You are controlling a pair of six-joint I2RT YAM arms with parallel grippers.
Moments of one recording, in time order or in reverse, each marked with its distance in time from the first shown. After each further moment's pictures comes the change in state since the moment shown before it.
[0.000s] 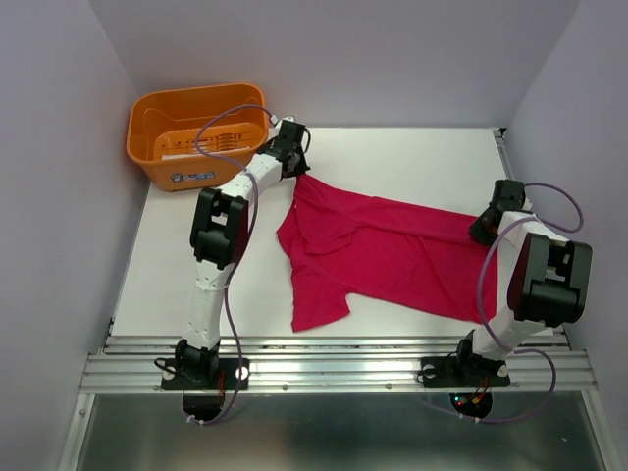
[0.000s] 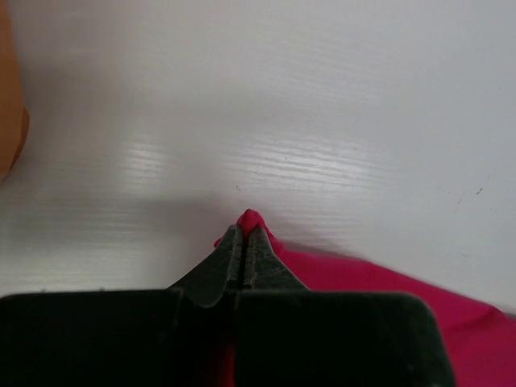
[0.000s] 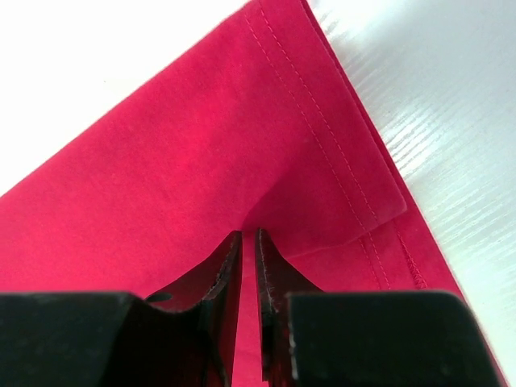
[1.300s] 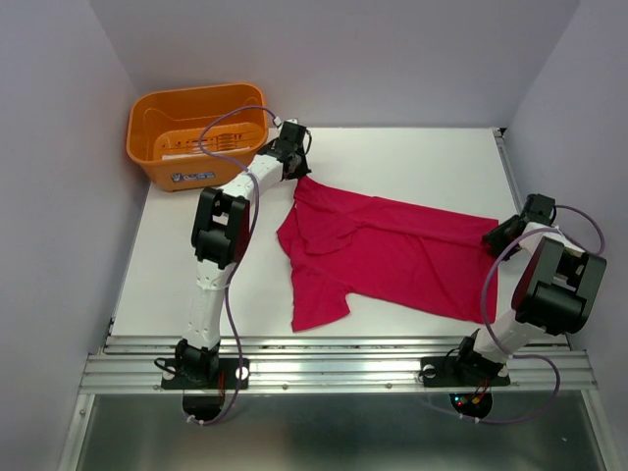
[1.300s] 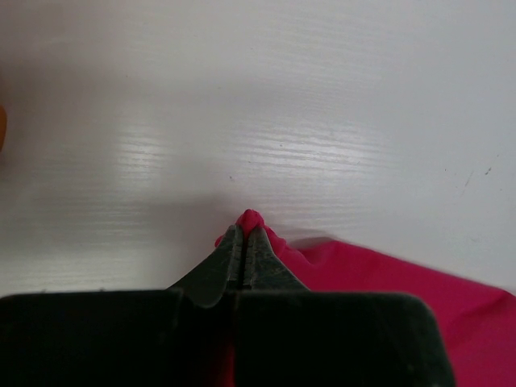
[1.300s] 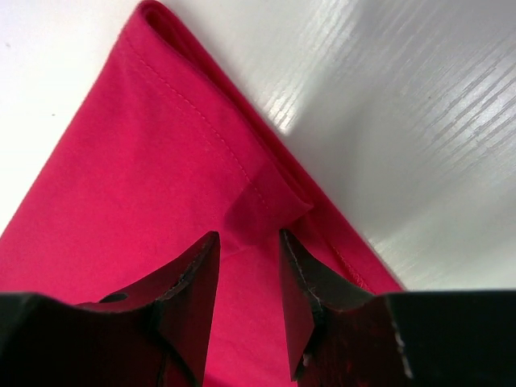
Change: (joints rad) left arm -0.005 0.021 0.014 -0.010 0.035 0.036; right arm -0.208 -0.038 -0.059 0.009 -0.251 0.056
